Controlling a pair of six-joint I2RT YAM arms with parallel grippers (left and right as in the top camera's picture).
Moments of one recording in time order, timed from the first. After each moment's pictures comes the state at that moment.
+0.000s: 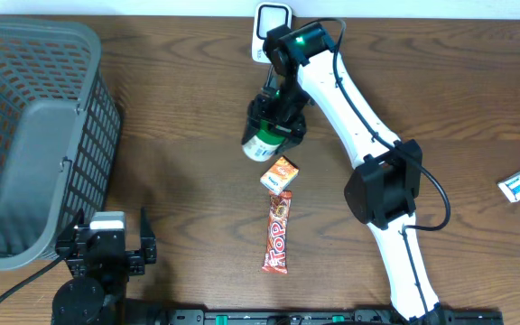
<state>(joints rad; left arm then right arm) -0.14 0.10 0.60 -0.79 -0.24 0.12 0.49 2.44 2.44 -1.67 -0.52 0.54</state>
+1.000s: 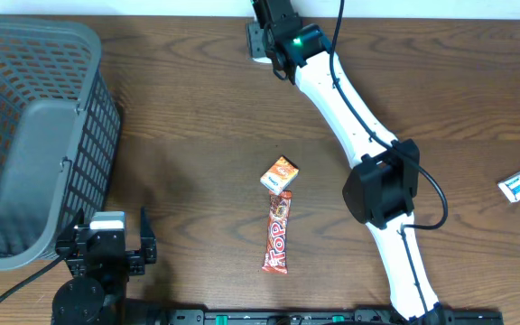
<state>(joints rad) -0.14 0.10 0.60 -0.79 -0.24 0.12 0.50 2.46 2.44 -0.70 0.26 0.24</state>
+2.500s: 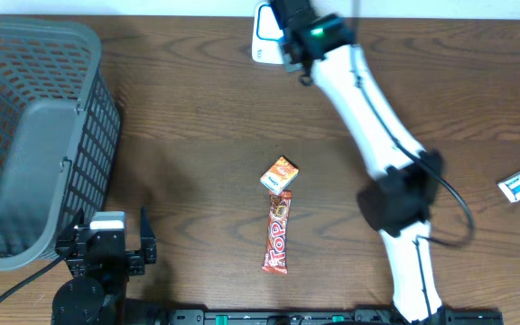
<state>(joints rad) -0.14 0.10 0.60 -0.79 -0.24 0.12 0.46 2.27 2.44 -1.23 0.44 0.19</state>
